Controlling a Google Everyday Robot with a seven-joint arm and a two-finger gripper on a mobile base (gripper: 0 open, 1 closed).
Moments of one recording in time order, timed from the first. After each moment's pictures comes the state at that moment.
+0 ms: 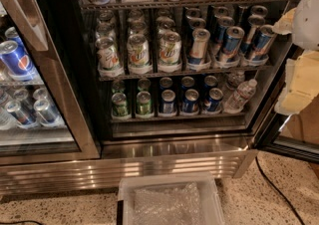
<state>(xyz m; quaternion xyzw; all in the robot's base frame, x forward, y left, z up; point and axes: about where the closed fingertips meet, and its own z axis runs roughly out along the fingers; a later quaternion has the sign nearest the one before) 0.438 -0.216 0.977 -0.60 0.78 -0.04 0.16</state>
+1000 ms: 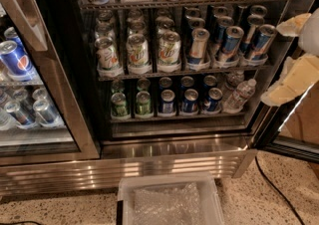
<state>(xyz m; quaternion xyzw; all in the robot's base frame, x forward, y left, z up) 0.473 -0.219 0.963 -0.54 0.78 0.05 0.31</state>
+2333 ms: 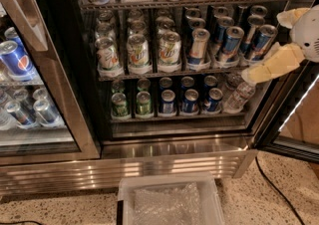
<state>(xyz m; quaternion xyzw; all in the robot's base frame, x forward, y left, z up) 0.520 -0.215 0.973 -0.44 0.78 0.08 0.43</state>
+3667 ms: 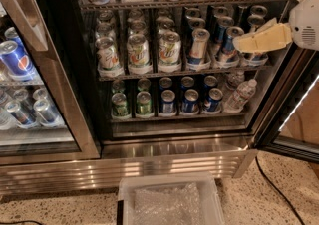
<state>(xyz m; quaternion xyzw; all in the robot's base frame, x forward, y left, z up) 0.570 -0.226 1.017 -0.33 0.74 0.02 0.59</state>
